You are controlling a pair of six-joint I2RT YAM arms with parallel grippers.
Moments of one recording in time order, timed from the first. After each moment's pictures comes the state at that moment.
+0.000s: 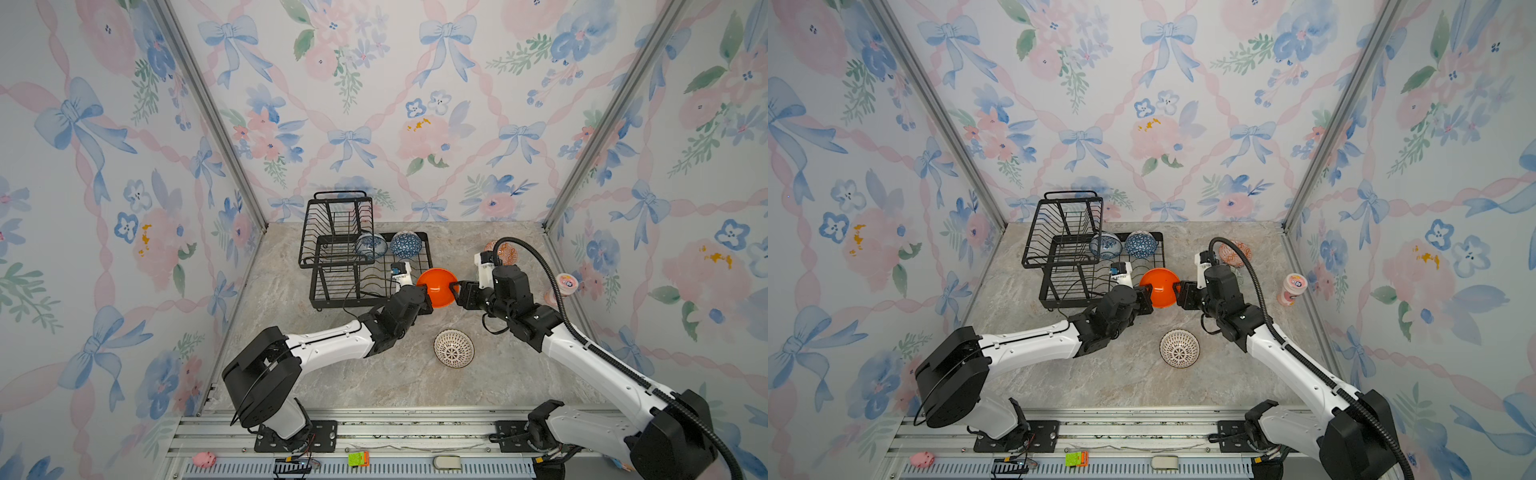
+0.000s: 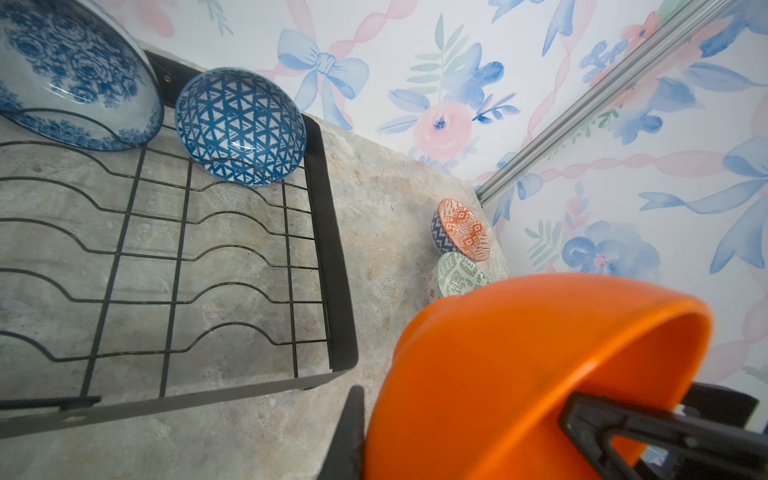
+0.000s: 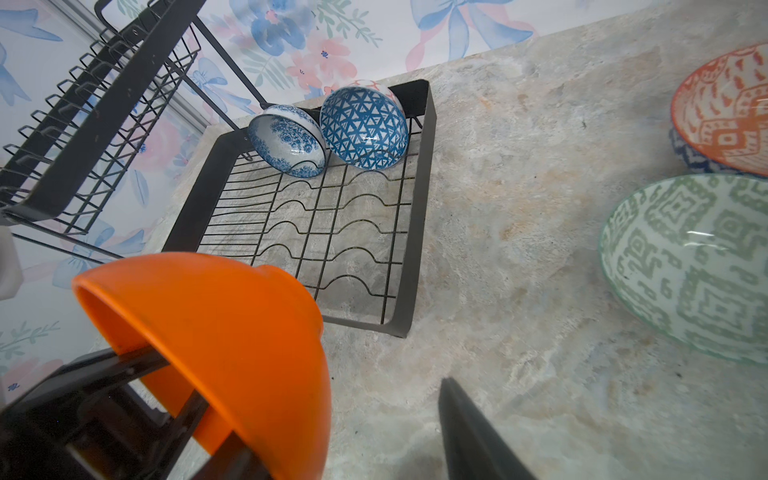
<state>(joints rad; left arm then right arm) -0.92 1.55 0.91 0.26 -0.44 -0.79 0.49 1.15 0.84 -0.23 -0.05 0.46</state>
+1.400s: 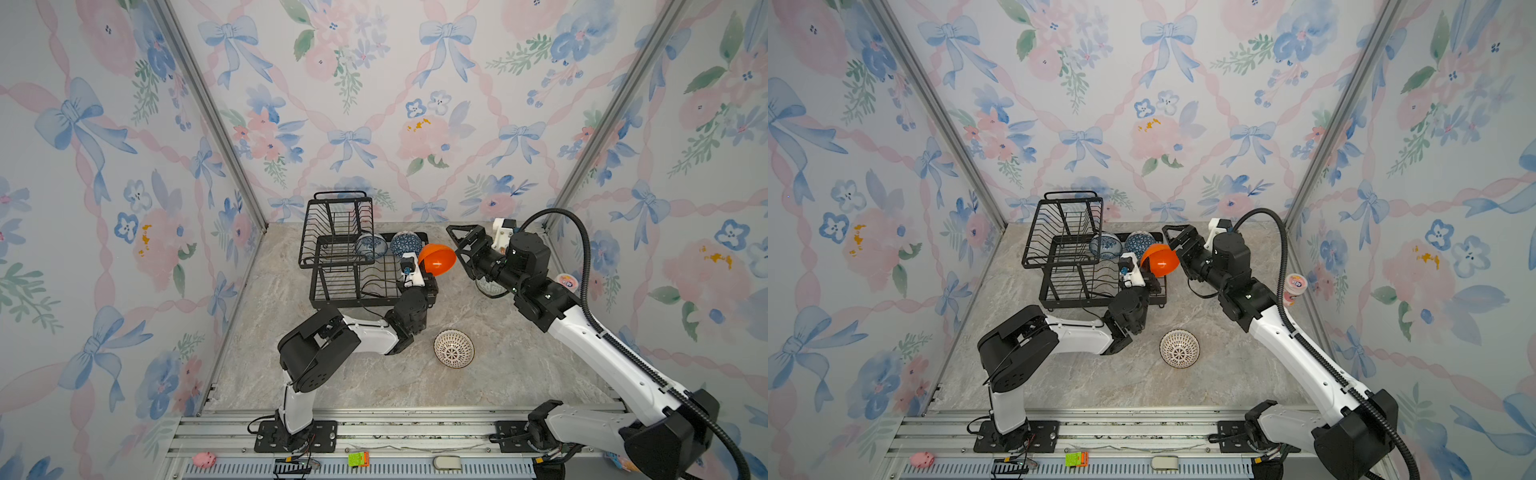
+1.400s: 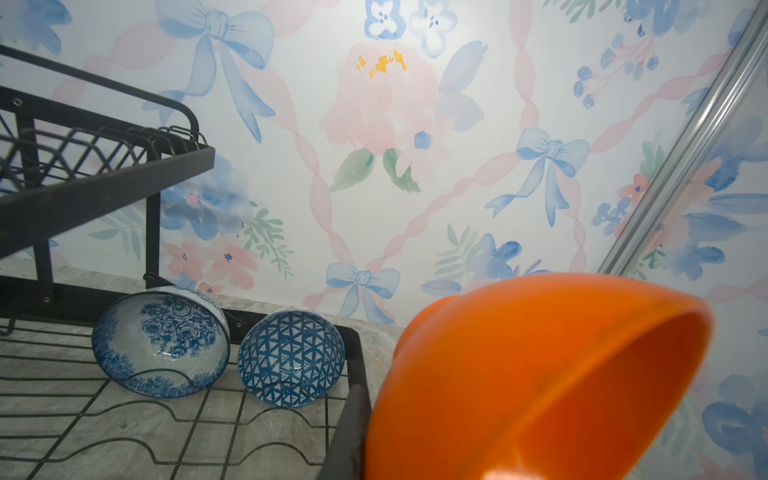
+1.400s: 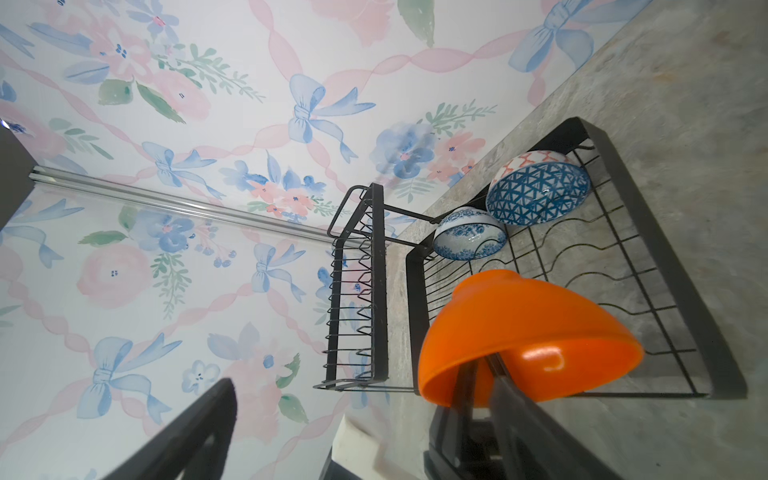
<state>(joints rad) -0.94 1.91 0.98 1.15 -0.82 -0.15 0.51 1.23 1.14 -0.07 -0.13 1.24</state>
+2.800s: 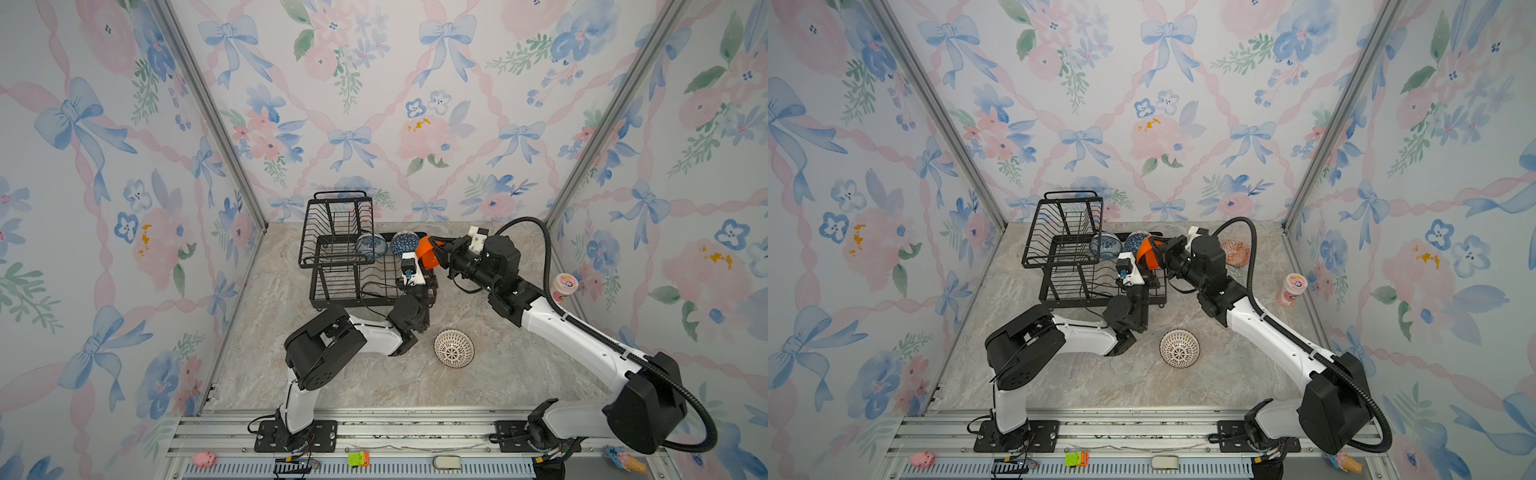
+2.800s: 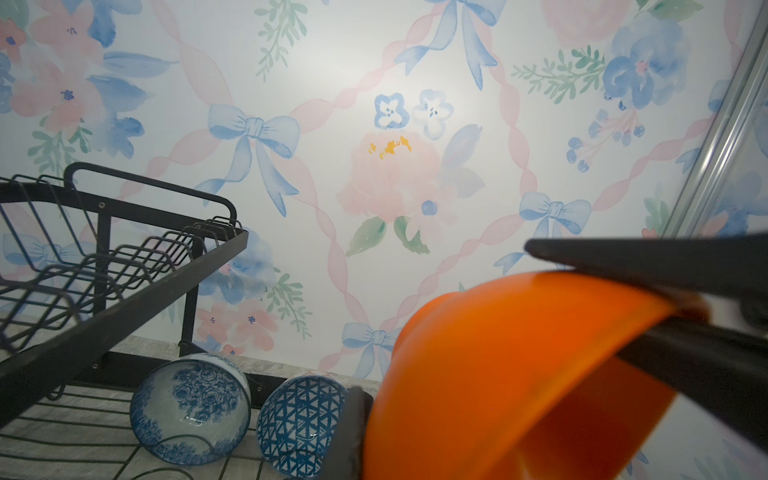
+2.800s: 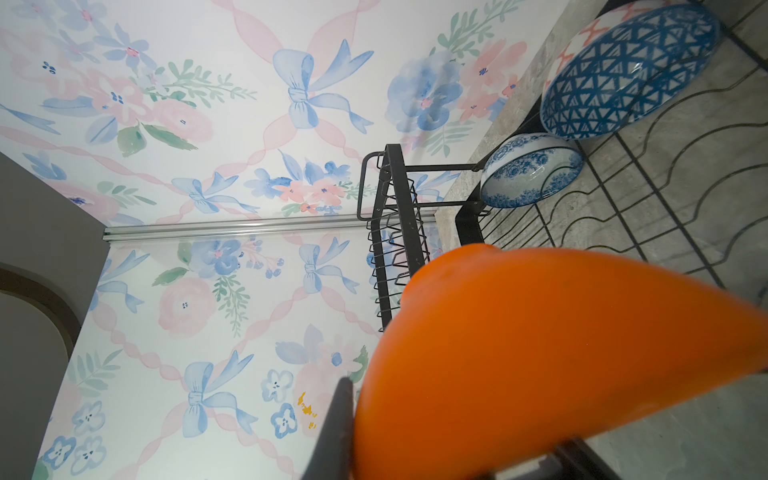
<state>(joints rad) -0.96 1.94 1.00 1.40 -0.89 0.08 0.57 1.37 1.09 0.18 -0.14 1.54</state>
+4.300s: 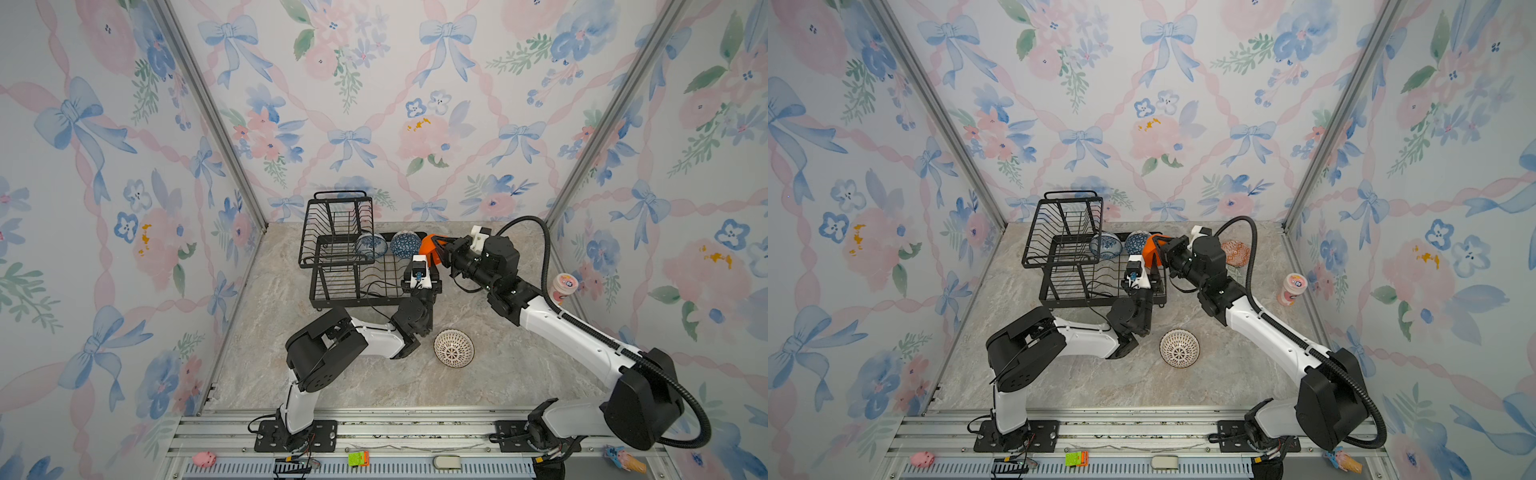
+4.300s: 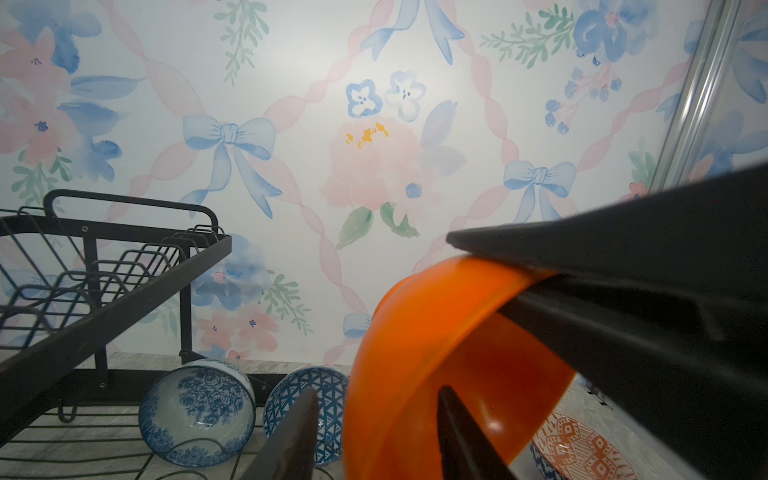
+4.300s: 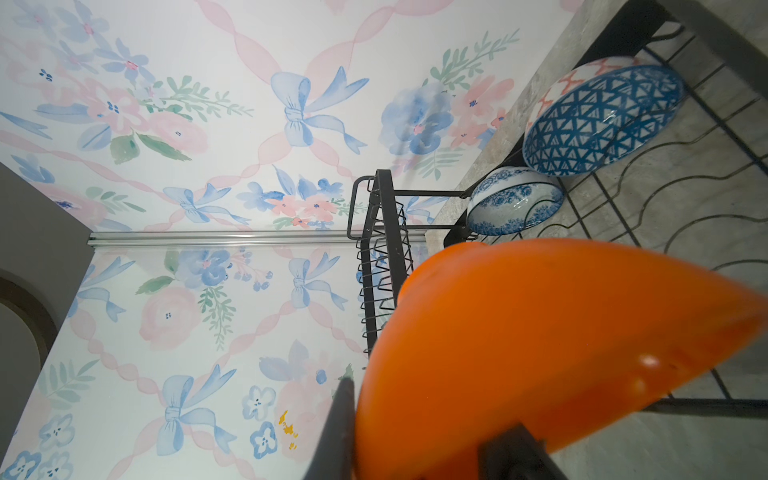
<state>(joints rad) -0.99 1.94 1.00 1.36 -0.87 0.17 0.53 1.39 1.06 0.22 -0.12 1.48</state>
